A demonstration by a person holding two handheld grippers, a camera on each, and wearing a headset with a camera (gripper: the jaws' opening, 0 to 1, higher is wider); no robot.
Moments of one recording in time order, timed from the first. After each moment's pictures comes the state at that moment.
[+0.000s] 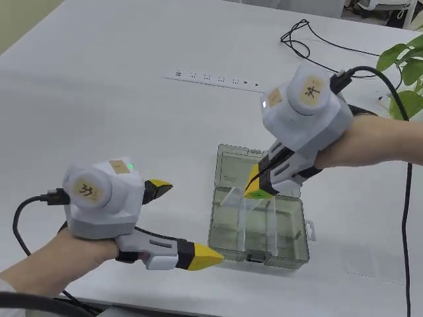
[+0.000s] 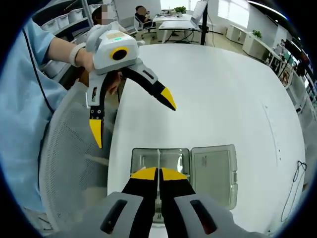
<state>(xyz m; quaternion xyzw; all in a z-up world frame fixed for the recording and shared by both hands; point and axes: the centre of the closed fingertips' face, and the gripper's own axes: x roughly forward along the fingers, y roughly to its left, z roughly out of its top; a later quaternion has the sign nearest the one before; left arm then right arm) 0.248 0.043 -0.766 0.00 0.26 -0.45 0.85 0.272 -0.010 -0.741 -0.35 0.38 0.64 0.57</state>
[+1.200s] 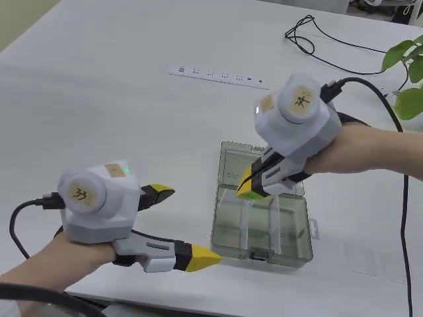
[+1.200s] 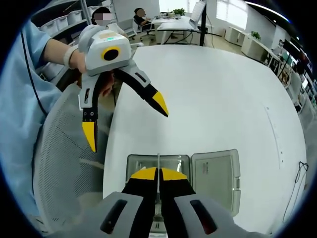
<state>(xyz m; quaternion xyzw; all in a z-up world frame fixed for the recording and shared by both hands) 0.240 0.044 -0.770 -0.01 0.27 -0.45 0.85 0.267 0.005 -0.748 -0.34 0.37 0.64 0.58</state>
